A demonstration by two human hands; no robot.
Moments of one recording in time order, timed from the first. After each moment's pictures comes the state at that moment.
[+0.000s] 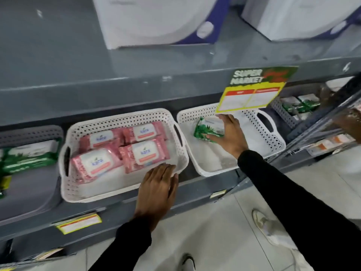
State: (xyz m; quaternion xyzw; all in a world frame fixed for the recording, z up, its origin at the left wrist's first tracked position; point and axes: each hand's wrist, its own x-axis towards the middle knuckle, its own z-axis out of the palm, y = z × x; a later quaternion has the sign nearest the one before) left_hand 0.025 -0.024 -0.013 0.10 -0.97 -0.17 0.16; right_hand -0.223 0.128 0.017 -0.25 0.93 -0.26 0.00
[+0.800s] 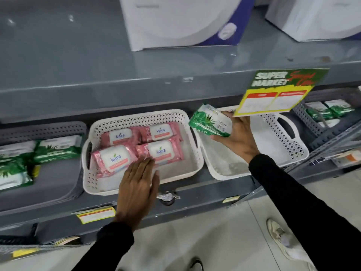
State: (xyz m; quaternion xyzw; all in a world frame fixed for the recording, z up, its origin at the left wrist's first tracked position) left_hand 0.066 -0.083 -0.020 0.19 -0.96 -0.10 0.20; right_hand -0.213 0.102 0.025 -0.31 0.89 -0.32 -0.03
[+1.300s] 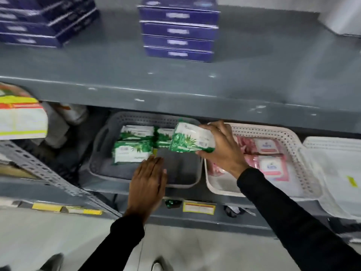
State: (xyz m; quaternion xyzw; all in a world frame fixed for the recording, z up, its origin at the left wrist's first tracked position) left_hand 0.264 -0.288 -0.022 0.33 -0.91 -0.08 0.23; right_hand 0.026 -0.195 0.047 -0.53 0.81 -0.27 0.04
